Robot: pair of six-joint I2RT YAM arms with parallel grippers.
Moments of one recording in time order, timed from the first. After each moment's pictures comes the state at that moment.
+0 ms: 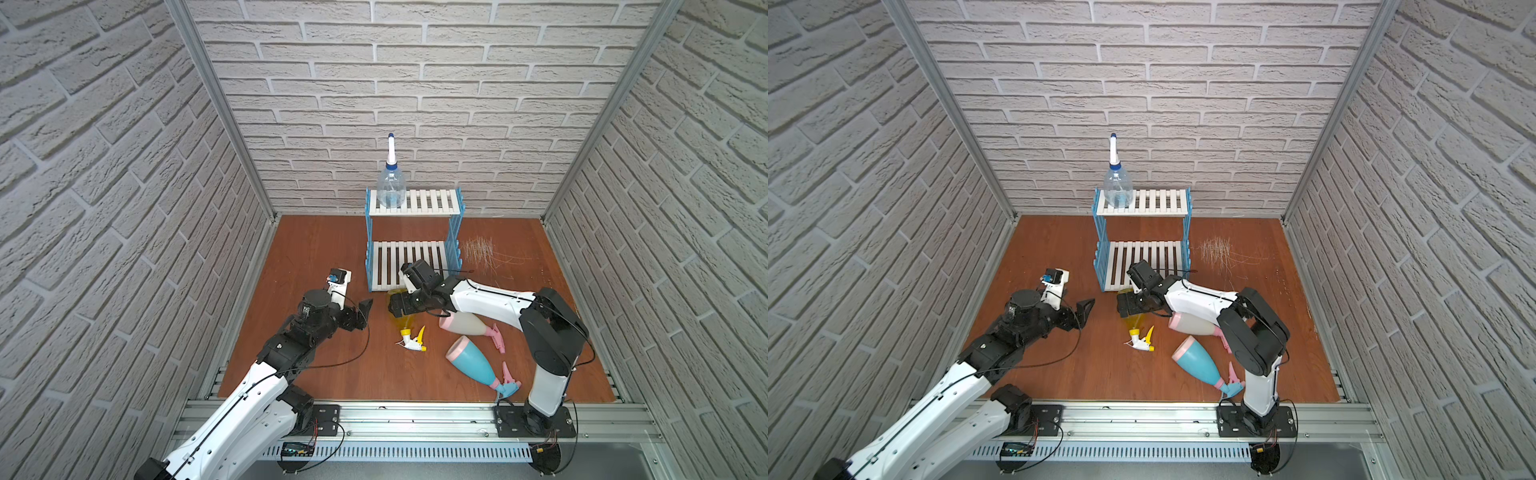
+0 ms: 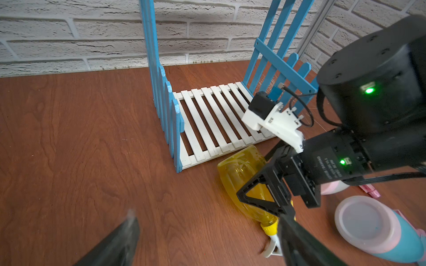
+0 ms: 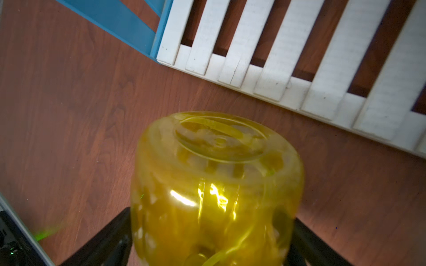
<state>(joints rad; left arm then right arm) -0.47 0.71 0.58 -0.33 0.00 -0.17 0.81 1.86 1.24 -0.38 -0.12 0.50</state>
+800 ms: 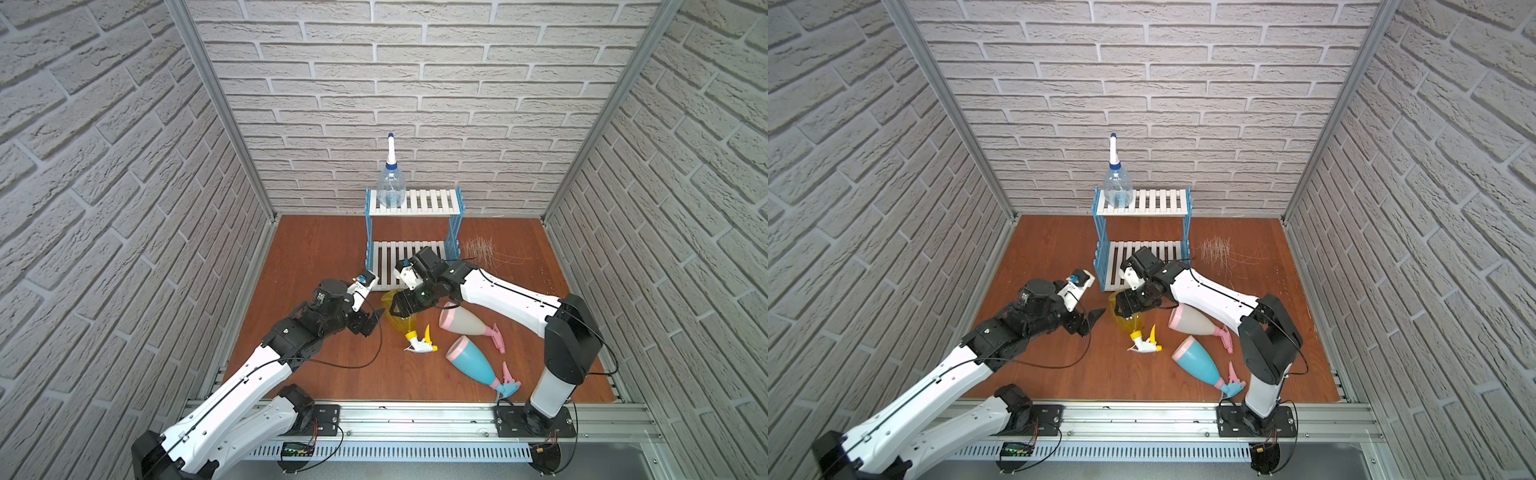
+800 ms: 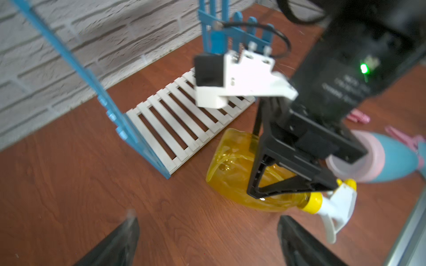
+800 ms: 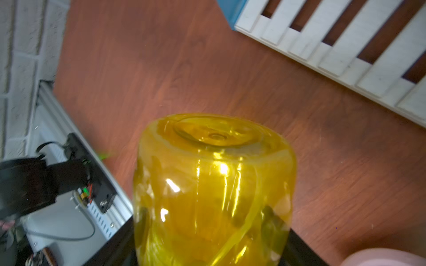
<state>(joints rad) -0.66 0.85 0.80 -0.53 0.00 0.21 0.79 1.74 1.42 -0.74 -0.37 0.30</state>
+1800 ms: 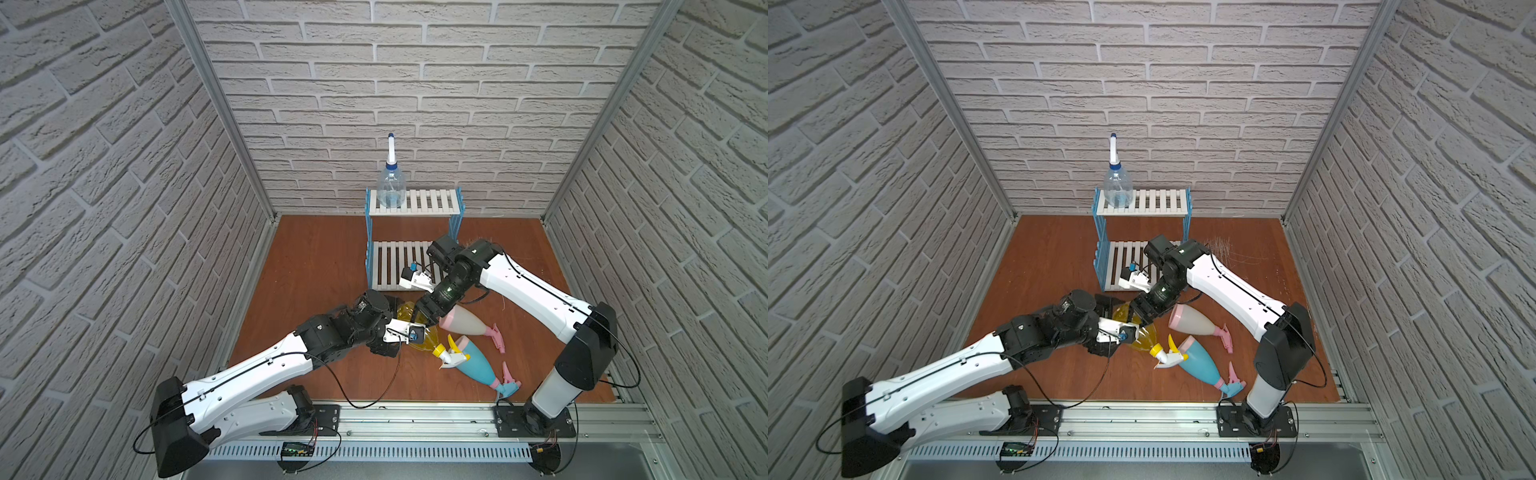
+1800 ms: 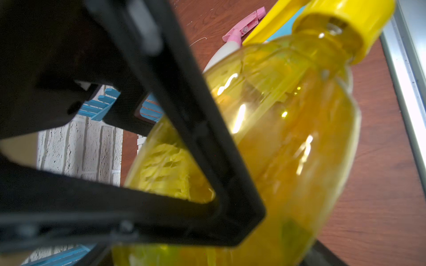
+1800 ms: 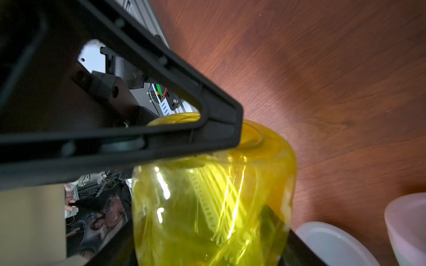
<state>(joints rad) -0.94 1.03 0.86 -0.53 -0.01 0.92 0.73 1.70 1.59 -1.29 -0.74 -0.09</state>
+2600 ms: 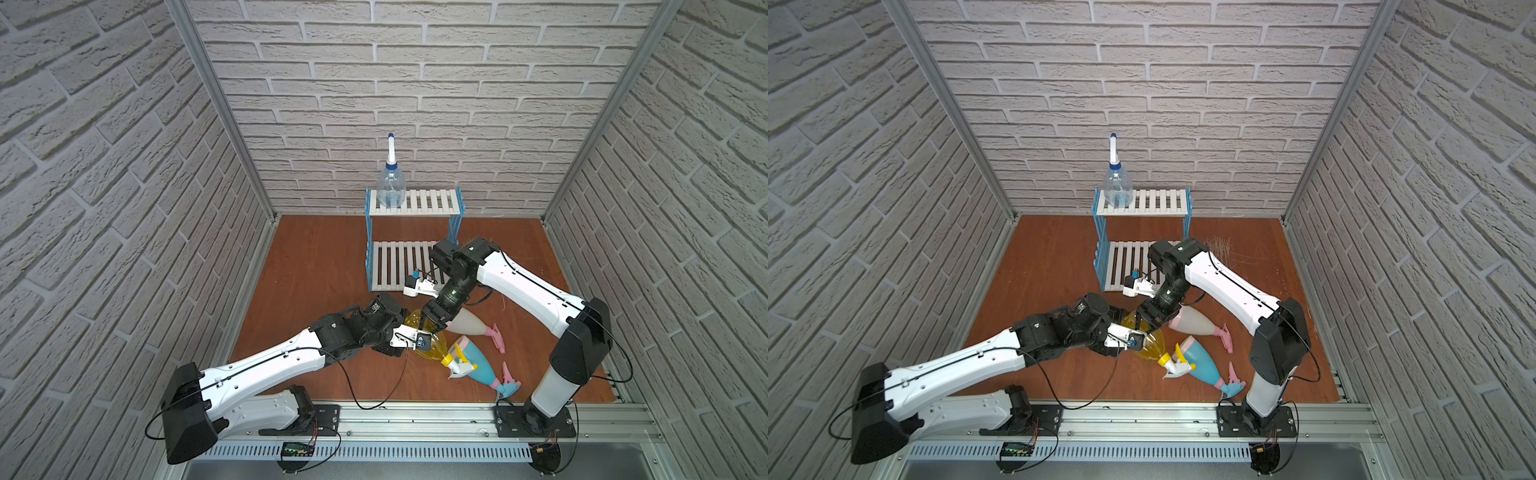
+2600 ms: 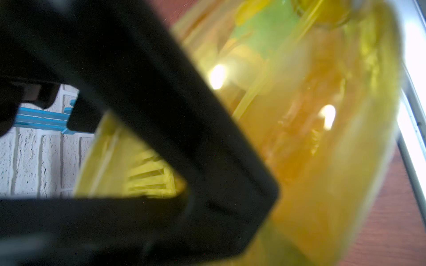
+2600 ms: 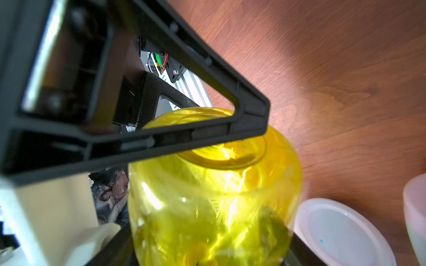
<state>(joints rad) -0.98 1.11 0.86 -0.52 -0.01 0.93 0.71 1.73 1.60 -1.44 -0.75 -0.21</state>
